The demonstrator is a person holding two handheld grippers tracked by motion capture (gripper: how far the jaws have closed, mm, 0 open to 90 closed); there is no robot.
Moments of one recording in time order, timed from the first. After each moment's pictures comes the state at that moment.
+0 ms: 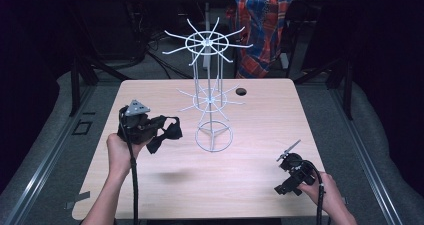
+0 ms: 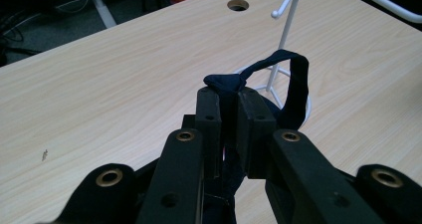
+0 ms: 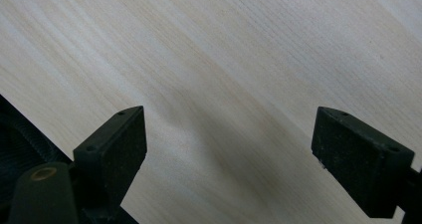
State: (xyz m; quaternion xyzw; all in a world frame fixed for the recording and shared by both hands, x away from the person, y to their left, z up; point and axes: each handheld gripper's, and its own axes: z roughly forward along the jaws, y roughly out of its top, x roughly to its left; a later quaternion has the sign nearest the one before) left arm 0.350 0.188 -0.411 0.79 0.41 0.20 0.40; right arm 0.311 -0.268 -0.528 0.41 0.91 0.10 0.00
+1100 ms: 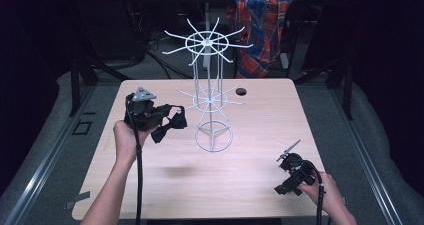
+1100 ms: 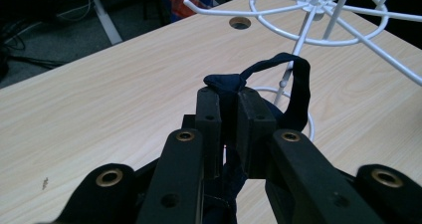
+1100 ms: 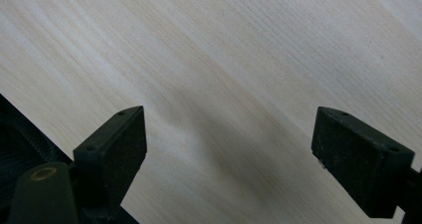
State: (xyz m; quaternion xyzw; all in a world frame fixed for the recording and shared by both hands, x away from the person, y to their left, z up) left arm 0.378 0.172 -0.398 0.79 0.41 0.20 0.40; right arm 0.311 -0.268 -0.527 0.41 0.91 0.10 0.00
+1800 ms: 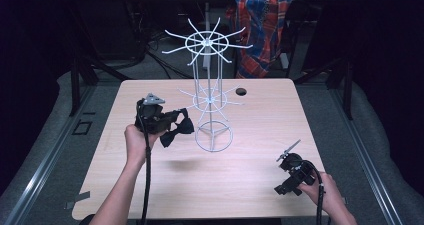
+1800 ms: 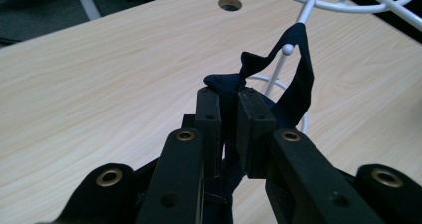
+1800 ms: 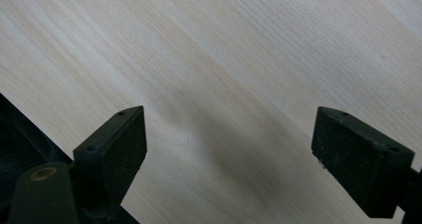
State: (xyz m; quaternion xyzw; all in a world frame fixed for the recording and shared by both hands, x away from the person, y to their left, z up) left arm 0.390 0.158 -0.430 0.79 0.43 0.16 0.41; right arm 0.311 -0.268 -0.528 0.41 0.91 0.10 0.00
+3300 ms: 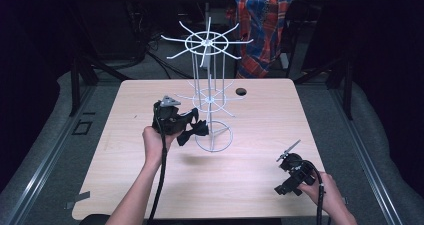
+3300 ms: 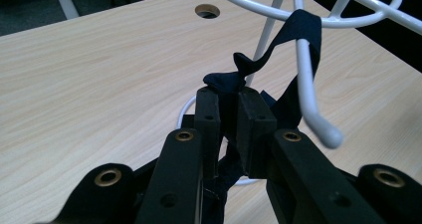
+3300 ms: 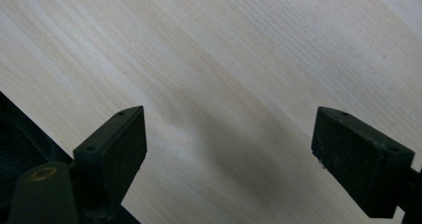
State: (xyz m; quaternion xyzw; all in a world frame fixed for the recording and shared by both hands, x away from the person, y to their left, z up) left arm 0.397 0.122 -0.445 0.79 0.42 0.15 0.42; right arm 0.310 -0.268 -0.529 0.41 0.90 0.10 0.00
